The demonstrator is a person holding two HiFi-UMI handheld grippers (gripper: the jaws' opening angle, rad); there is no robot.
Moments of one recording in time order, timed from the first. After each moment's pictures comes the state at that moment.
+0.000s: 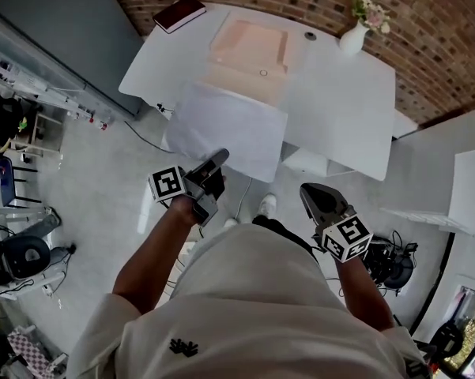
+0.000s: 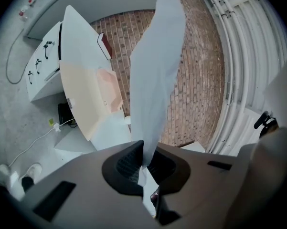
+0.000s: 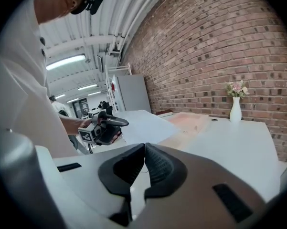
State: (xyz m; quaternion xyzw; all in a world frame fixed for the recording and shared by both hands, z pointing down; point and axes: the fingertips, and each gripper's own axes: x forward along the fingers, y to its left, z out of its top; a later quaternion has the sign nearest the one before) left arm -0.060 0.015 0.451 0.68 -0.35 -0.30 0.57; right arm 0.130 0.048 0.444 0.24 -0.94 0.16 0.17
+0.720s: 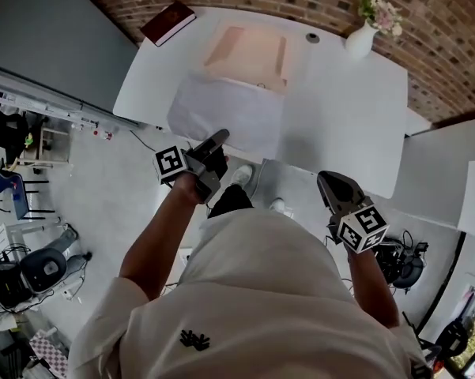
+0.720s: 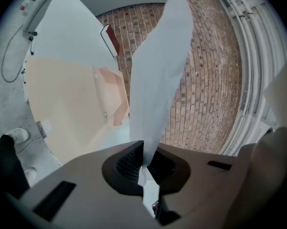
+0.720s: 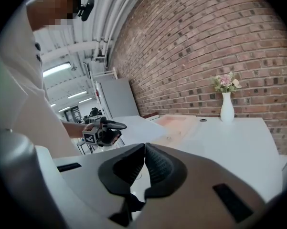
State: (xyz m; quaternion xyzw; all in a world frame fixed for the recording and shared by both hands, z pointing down) left arm -0.096 -0.166 0.484 0.64 -0.37 -0.30 0.60; right arm 0.144 -0.117 0.454 0.27 -0.93 0.21 0.16
